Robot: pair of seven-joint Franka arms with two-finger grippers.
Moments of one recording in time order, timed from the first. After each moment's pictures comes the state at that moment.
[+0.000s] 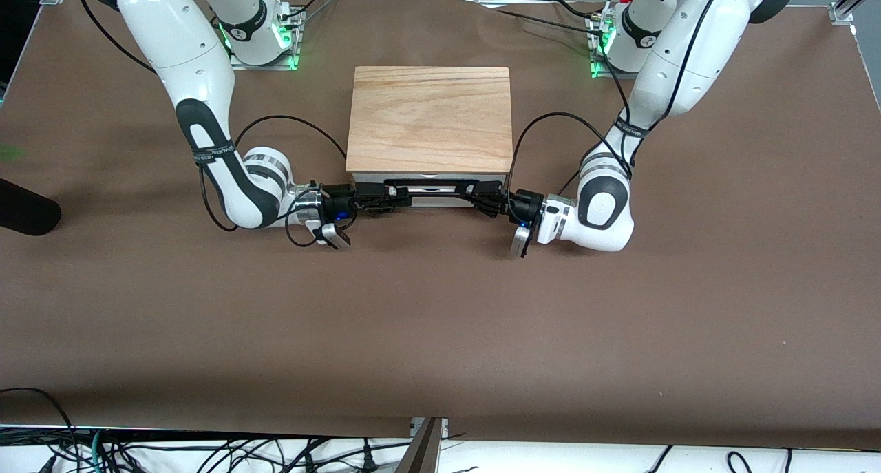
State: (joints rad) left arm -0.22 0.78 -0.16 -1.75 -1.51 1.74 1.00; right arm 0.24 0.73 0.10 -1.92 1.78 1.70 -1.07
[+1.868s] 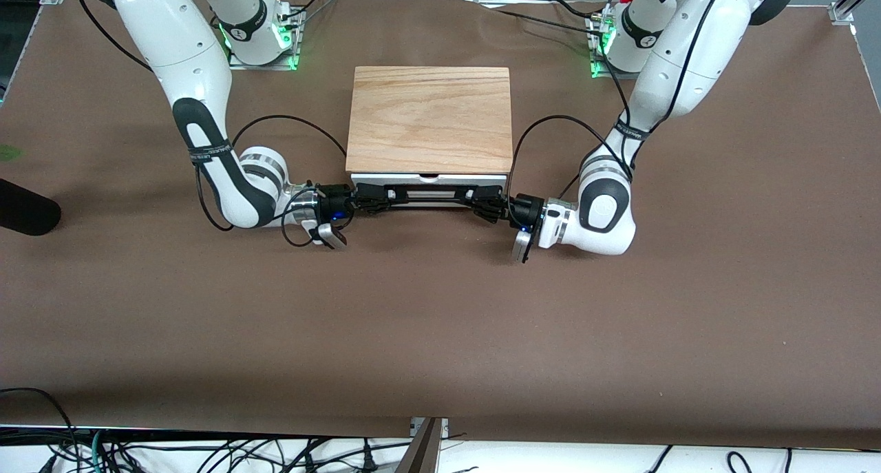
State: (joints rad) left arm -0.22 0.79 -0.15 -1.70 -1.52 1.75 1.00; right arm 0.25 0.72 0.08 -1.90 1.76 1.70 -1.06
